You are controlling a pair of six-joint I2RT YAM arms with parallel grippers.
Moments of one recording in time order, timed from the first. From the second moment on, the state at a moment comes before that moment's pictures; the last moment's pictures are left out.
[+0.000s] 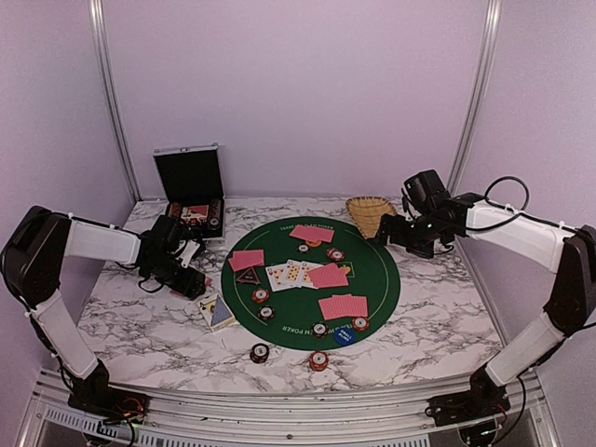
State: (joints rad) left arm -0.36 1.71 0.88 -0.30 0.05 0.07; right arm 0.43 1.50 1.17 -0.60 0.06 0.59
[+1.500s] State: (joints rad) left arm -0.17 1.55 0.95 -0.27 0.08 0.04; right arm 0.40 1.20 0.79 -0.24 0.48 0.45
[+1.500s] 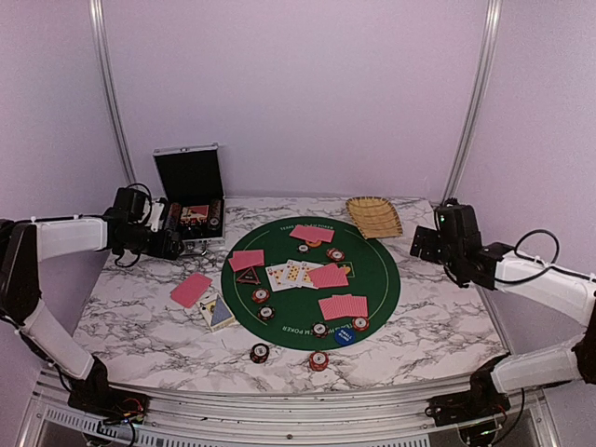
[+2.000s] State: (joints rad) left arm -0.02 1.37 0.52 0.40 0.04 0.03; right arm 0.38 1.03 0.23 0.54 0.84 0.22
